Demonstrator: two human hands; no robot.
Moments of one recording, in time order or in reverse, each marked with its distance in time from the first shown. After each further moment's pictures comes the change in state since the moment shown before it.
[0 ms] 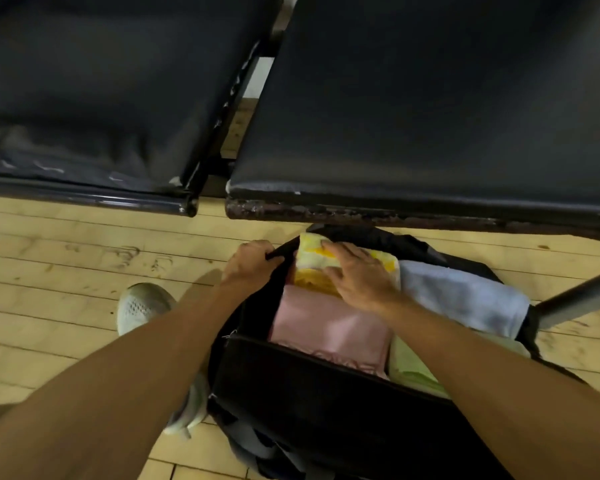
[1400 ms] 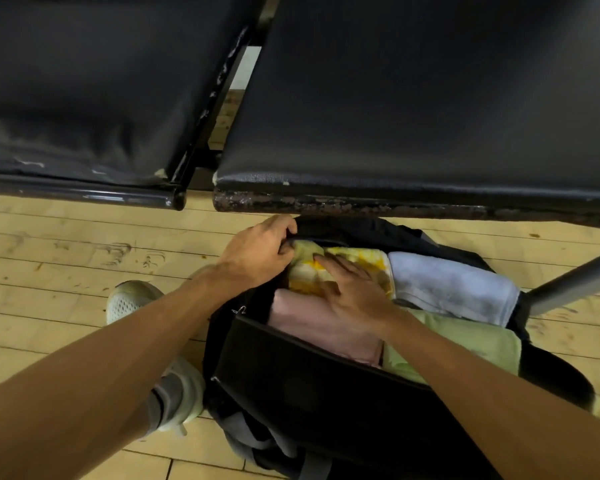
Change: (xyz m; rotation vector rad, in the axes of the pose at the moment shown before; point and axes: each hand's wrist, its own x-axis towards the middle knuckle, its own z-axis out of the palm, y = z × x) left_hand -0.037 0.041 -0.031 0.154 0.110 0.459; right_hand -0.032 0.004 0.012 0.047 -0.088 -0.071
